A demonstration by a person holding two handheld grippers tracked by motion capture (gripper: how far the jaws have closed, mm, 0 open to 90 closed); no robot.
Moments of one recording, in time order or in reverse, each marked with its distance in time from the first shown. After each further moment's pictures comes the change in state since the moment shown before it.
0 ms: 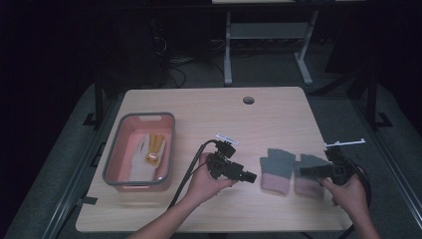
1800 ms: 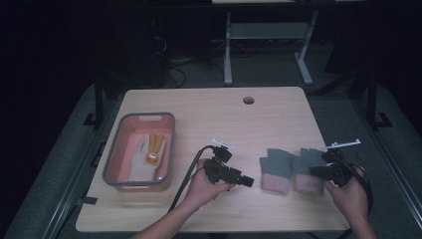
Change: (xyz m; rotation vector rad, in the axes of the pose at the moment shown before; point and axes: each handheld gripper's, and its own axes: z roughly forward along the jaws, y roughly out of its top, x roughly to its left) left arm 0.014 -0.016 0.005 -0.001 -0.037 -0.062; right arm 0.017 -0.003 -0.007 -0.023 -0.228 -0.145
